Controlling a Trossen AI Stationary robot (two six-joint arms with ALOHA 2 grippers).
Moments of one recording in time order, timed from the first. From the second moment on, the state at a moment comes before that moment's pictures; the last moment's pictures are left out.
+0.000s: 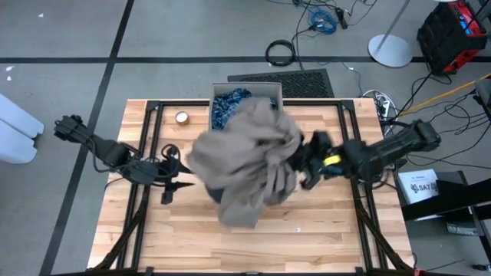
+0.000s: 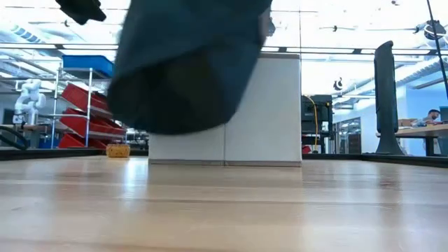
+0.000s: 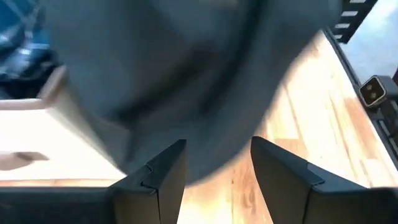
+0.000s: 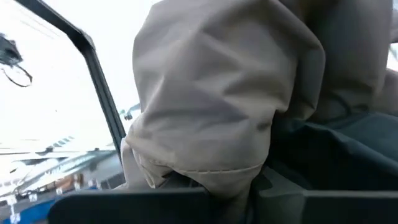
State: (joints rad) left arm -0.50 0.78 0.80 -0.66 -0.40 -0.31; right arm 0.32 1.29 0.99 0.89 0.36 0.31
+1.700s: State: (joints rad) left arm -0.50 0.88 0.40 0.05 -0.31 -0.33; right arm -0.43 1.75 2.07 -0.58 -0.02 0.67
